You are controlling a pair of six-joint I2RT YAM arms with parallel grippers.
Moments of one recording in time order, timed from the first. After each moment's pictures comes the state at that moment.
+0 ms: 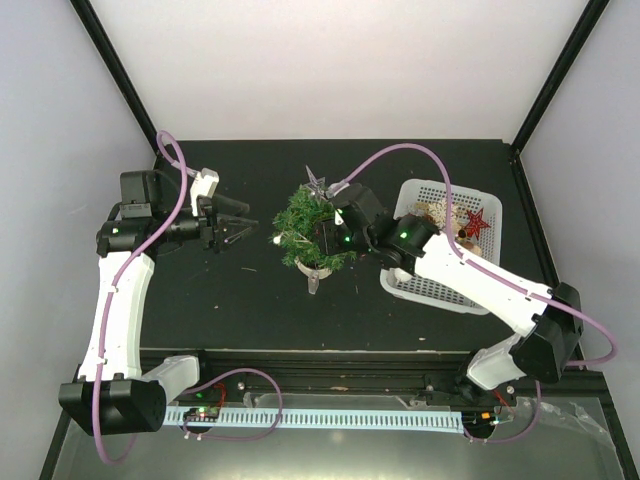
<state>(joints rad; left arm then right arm) 0.10 1.09 1.22 -0.89 1.26 0.23 0.91 1.46 1.36 -0.60 0.07 0.53</state>
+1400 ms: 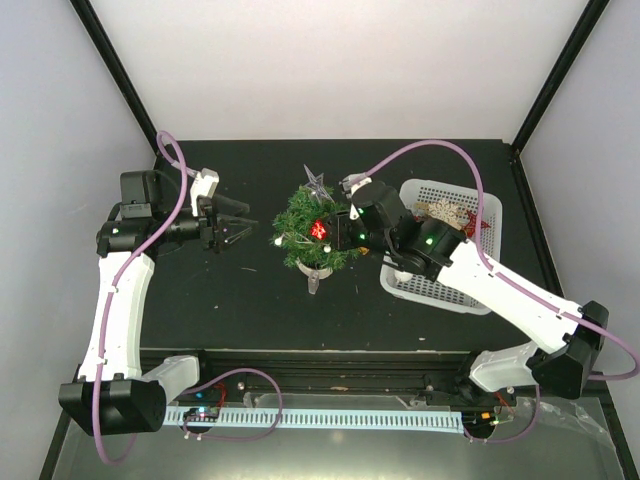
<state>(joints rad) 0.10 1.09 1.22 -0.89 1.26 0.23 0.91 1.35 1.36 -0.61 0.12 0.56</state>
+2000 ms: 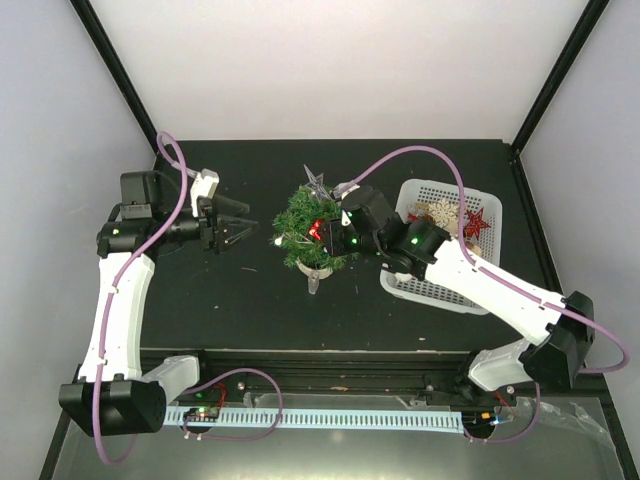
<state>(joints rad) 0.10 1.09 1.21 -0.88 1.26 0.23 0.91 1.39 1.32 -0.58 0.06 0.56</state>
